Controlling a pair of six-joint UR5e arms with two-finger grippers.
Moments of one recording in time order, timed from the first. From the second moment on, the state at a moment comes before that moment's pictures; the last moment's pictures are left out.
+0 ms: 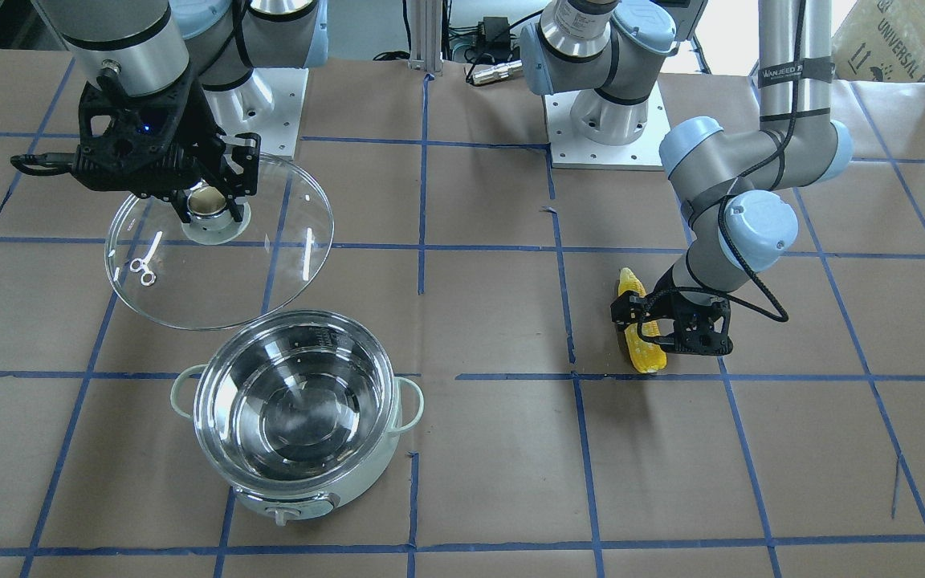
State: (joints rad) left arm -1.34 -1.85 -2.07 -0.90 1.57 0.27; right arm 1.63 -1.56 1.56 -1.59 -1.58 -0.01
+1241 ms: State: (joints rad) left arm -1.60 -1.83 -1.88 -0.96 1.55 0.01; right arm 1.63 -1.60 1.63 -1.61 -1.58 -0.01
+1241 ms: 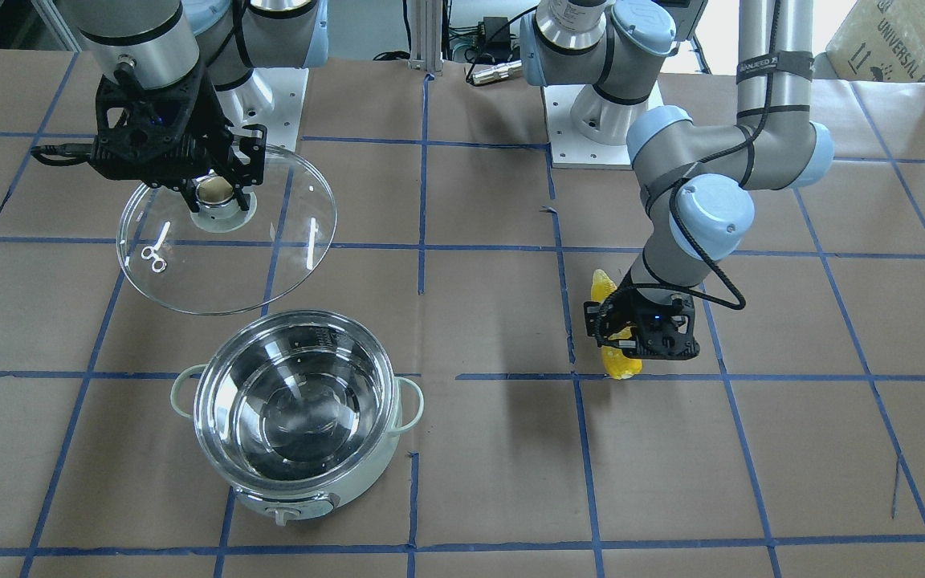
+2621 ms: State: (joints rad) left arm -2.01 -2.25 -1.05 -1.25 1.51 -0.28; right arm 1.50 -1.67 1.75 -1.63 -1.61 -0.14
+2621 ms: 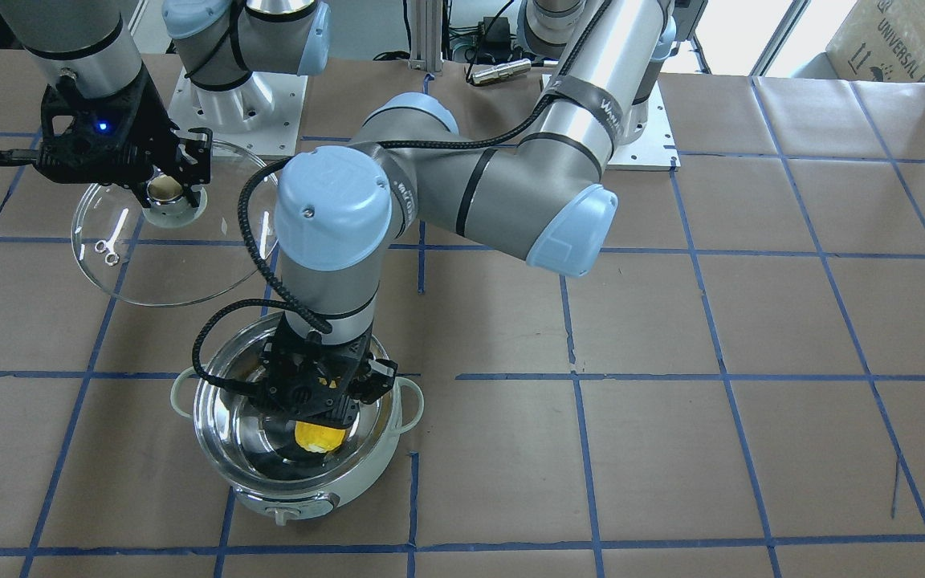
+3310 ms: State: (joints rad) left arm -2.03 -2.31 -1.02 -1.24 1.54 -0.28; right arm 1.49 -1.67 1.76 -1.62 -1.61 -0.14
